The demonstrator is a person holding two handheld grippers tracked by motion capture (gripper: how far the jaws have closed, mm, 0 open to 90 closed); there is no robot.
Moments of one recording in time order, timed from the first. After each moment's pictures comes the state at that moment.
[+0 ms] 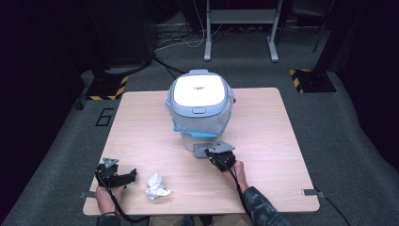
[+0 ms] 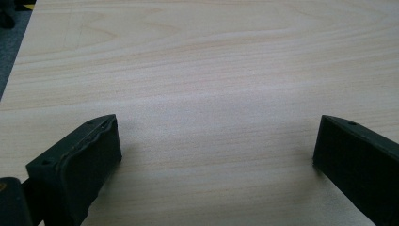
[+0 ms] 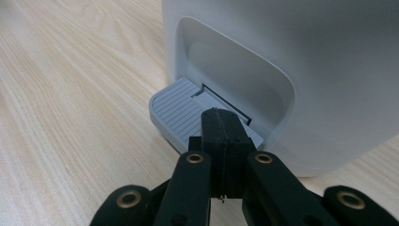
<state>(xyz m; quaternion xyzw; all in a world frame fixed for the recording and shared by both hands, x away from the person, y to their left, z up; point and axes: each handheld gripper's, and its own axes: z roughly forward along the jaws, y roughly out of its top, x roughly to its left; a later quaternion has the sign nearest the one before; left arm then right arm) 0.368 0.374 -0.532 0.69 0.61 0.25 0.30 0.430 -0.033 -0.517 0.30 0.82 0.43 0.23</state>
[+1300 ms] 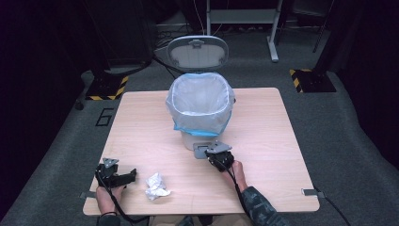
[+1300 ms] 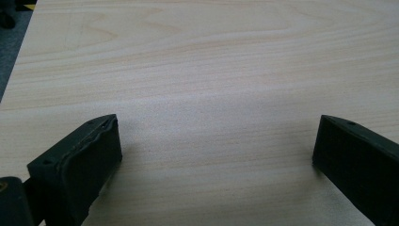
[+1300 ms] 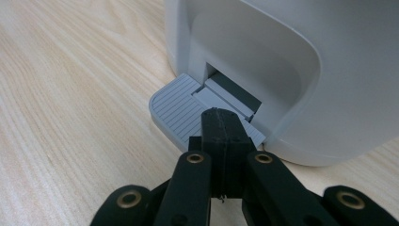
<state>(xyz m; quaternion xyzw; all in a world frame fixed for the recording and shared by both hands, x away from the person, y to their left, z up) 0.368 0.373 -0.532 0.69 0.61 0.25 0.30 0.433 -0.027 -0.524 0.31 0.83 0.41 0.22</state>
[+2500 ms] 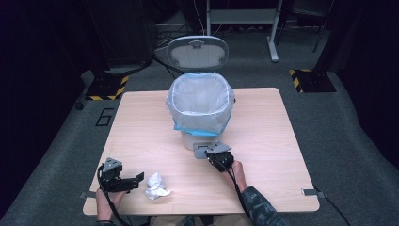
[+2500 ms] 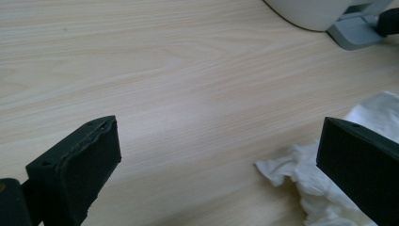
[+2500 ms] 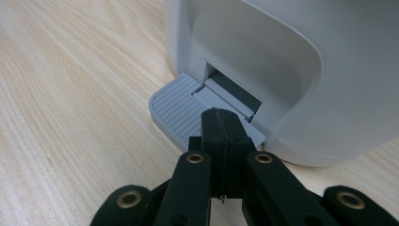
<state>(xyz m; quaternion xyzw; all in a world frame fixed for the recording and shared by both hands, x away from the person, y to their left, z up) 0.336 0.339 -0.482 0.73 0.53 0.19 0.38 0.435 -0.028 -0.525 0.29 0.83 0.41 0.24</state>
